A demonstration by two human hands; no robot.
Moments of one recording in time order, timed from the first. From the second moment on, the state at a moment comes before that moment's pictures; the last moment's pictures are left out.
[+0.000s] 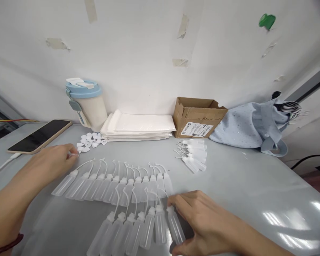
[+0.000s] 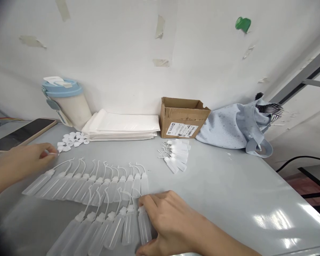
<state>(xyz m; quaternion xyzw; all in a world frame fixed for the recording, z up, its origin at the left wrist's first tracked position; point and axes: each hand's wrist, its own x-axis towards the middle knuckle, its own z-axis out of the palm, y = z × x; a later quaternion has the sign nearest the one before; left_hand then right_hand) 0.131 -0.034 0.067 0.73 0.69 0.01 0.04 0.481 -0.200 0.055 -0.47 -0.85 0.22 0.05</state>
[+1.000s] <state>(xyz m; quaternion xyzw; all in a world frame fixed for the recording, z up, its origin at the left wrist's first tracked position) 0.262 -0.143 0.074 0.65 0.32 0.21 0.66 0.477 -0.209 0.066 -0.37 -0.76 0.40 0.37</state>
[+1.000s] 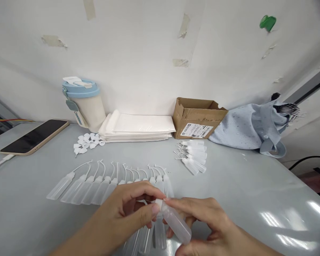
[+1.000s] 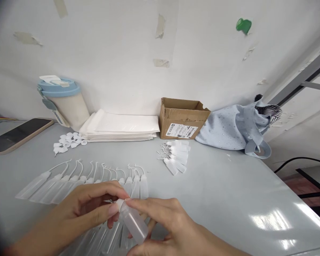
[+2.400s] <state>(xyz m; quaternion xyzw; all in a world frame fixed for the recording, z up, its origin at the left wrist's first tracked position) 0.277 -0.149 0.066 0.54 0.33 0.16 0.76 0.459 -0.206 0.054 -0.42 -0.80 0.11 0.41</state>
